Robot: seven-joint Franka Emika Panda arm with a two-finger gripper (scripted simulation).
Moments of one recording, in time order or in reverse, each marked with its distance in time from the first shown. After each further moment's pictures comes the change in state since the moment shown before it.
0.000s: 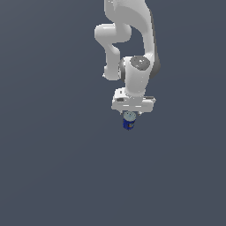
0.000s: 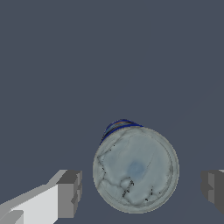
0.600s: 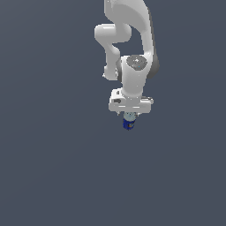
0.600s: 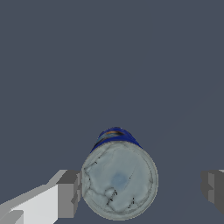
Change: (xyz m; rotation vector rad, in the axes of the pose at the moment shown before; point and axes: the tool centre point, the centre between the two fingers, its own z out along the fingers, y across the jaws) arm 0.015 0.013 -0.009 0.002 -0.003 -0.013
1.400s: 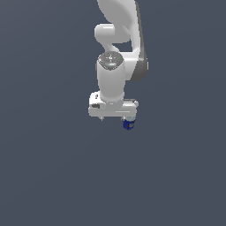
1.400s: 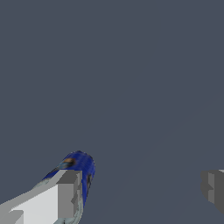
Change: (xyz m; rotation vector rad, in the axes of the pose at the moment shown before) arm 0.062 0.075 -0.036 0.017 -0.009 -0.063
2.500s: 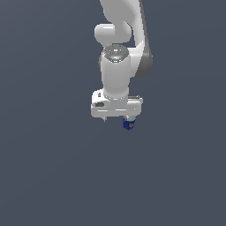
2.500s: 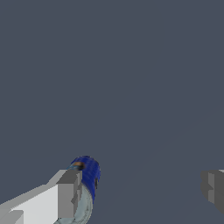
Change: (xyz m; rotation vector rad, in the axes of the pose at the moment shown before) arm 0.014 -0.015 -0.020 0.001 0.043 -0.068
